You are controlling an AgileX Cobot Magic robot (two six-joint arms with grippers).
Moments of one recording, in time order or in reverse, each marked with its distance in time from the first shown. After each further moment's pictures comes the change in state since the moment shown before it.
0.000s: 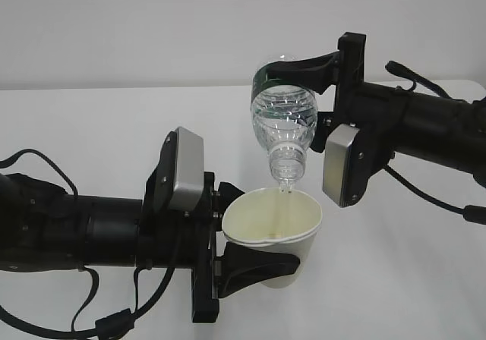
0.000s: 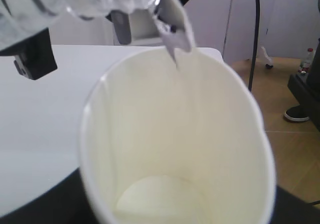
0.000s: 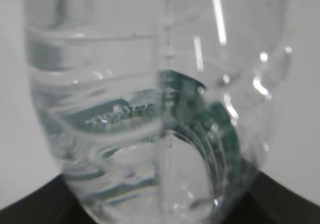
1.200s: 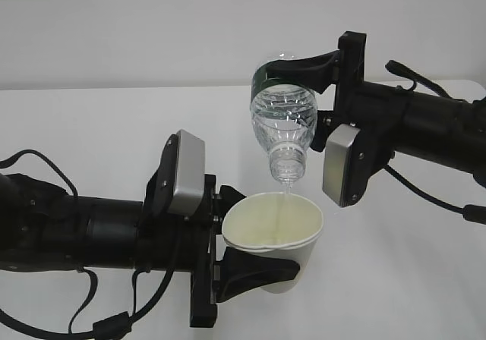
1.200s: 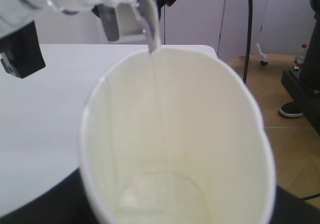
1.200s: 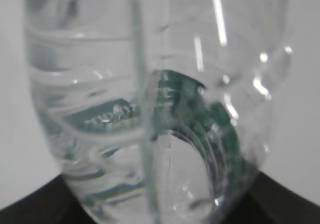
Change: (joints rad) left arm 0.000 0.000 0.000 0.023 0.000 0.000; right arm 0.000 0.000 0.000 0.000 -0.008 -0.008
